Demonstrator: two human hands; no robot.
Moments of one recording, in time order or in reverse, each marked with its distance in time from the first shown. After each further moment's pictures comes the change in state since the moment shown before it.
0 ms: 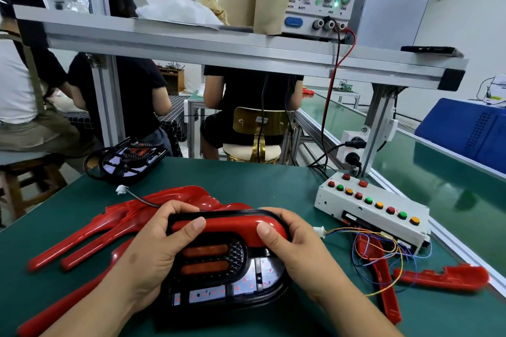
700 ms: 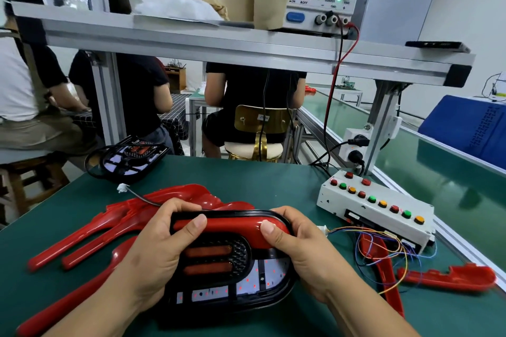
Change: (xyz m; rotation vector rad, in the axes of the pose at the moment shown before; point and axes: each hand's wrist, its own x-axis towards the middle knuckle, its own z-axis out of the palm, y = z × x) left_hand 0.000 -0.001 0.006 0.020 0.023 0.067; right_hand 0.002 -0.005 -0.003 0.141 -0.038 0.121
